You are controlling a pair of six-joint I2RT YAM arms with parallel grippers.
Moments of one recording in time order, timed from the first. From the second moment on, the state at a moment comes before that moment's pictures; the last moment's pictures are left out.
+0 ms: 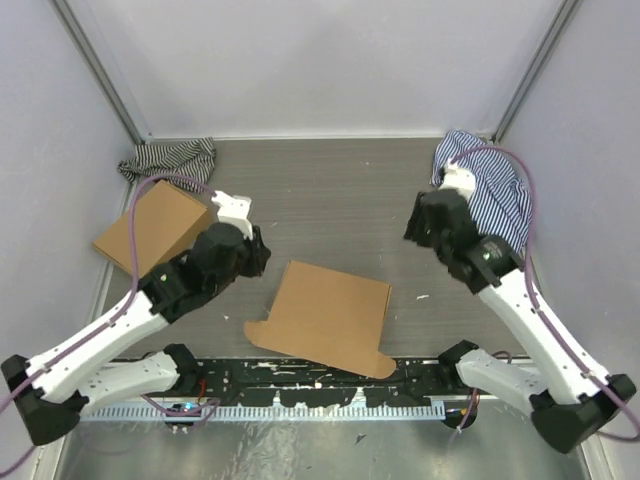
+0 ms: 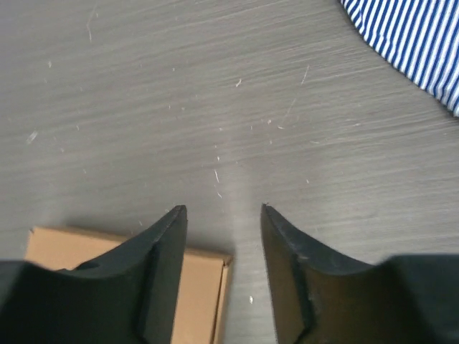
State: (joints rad) left arm -0.95 0.89 0.91 -0.56 -0.41 -0.47; right arm 0.66 0.98 1.12 -0.82 0.55 0.55
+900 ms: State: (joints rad) left arm -0.47 1.12 0.62 -0.39 0.10 -0.56; right arm 0.43 1.00 0.74 -0.63 0.02 0.57
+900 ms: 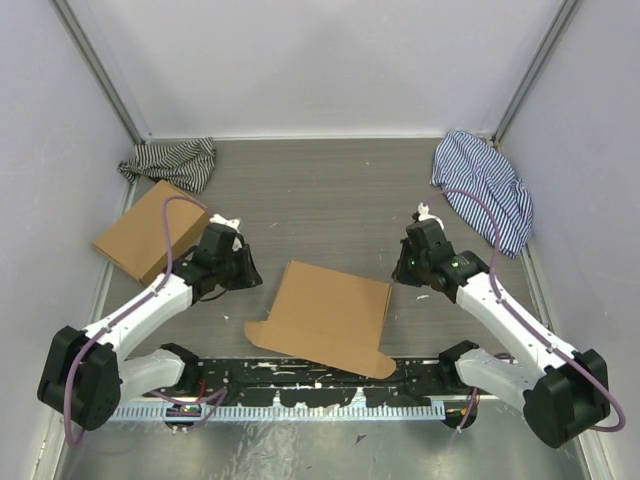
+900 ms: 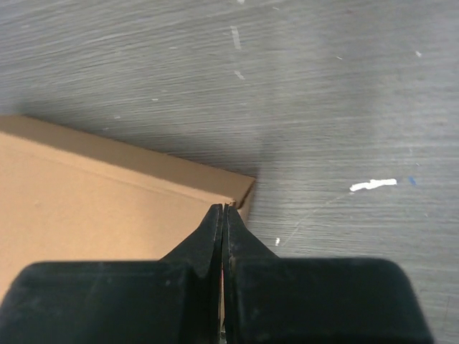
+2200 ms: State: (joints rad) left arm -0.50 1.61 1.05 -0.32 -0.02 -0.50; right arm 0.44 1.60 1.15 -0.63 0.36 0.70
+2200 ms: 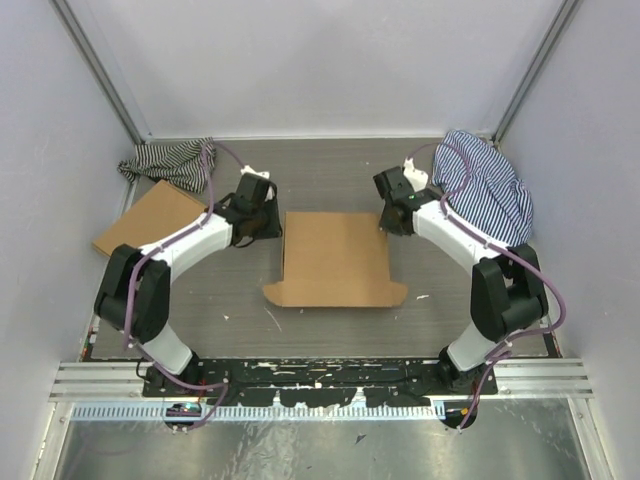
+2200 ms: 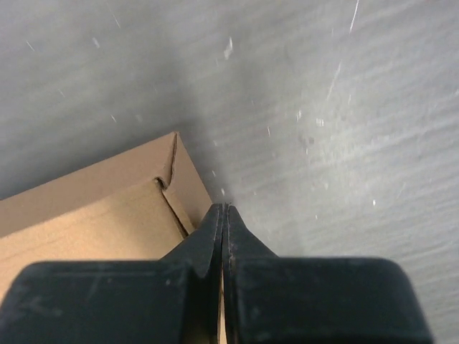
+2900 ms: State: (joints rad) left arm -0.40 1.35 0.87 -0.09 0.16 -0.59; right arm 0.31 1.37 1.01 -0.32 -0.07 0.44
